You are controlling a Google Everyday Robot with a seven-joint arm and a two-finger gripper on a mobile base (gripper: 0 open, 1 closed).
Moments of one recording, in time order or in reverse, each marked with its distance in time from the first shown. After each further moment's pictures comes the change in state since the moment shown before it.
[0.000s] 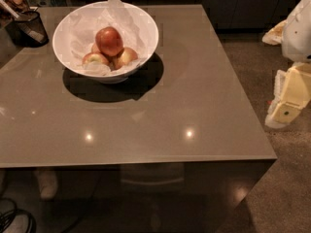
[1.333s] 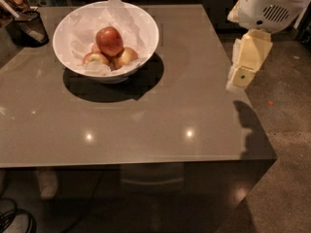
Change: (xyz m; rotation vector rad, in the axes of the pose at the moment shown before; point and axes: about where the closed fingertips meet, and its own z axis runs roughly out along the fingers) arm -0.068 -0.049 0.010 -0.012 -0.040 -0.045
